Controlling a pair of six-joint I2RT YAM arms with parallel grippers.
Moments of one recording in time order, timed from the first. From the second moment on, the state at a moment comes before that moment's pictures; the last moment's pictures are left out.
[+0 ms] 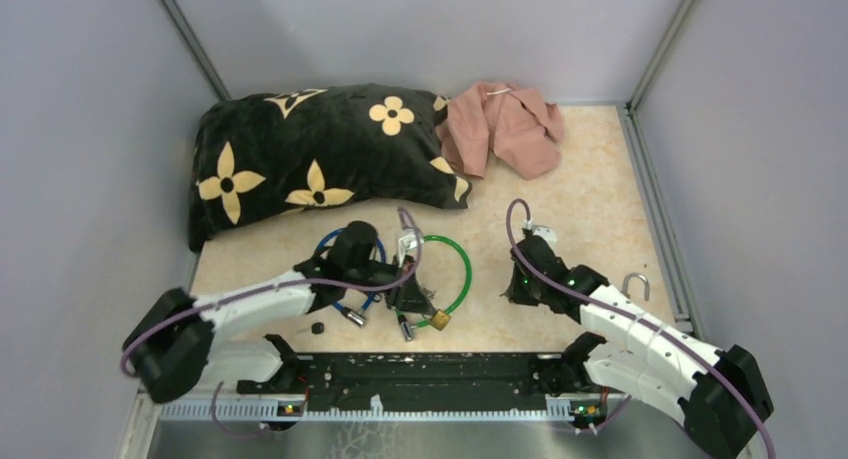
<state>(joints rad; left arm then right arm) -0.79 1.14 0.49 0.20 0.79 -0.51 0.67 0.86 0.50 -0.61 0.12 0.71</state>
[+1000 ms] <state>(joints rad) -1.02 1.48 0.75 0.37 0.40 -0.25 0.14 0.86 0.63 -0.64 0.53 0.64</state>
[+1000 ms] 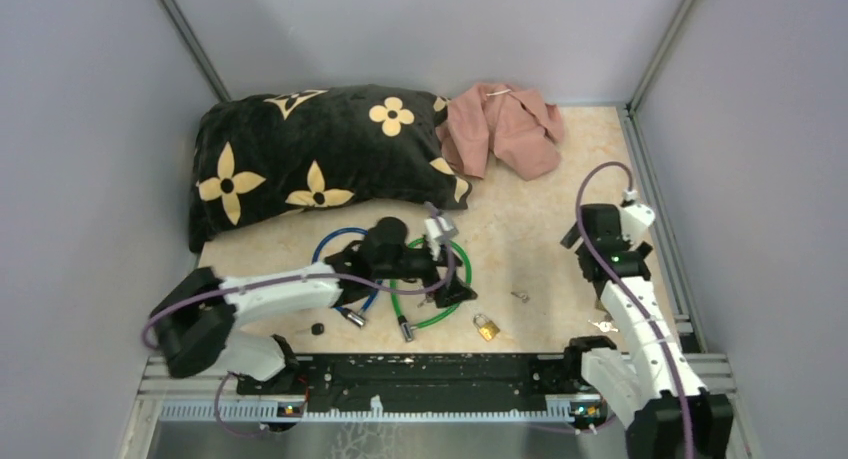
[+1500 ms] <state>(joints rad) -0.78 0.78 0.46 0.13 0.41 -0.22 -0.39 1.07 0.63 -0.59 0.42 0.58</state>
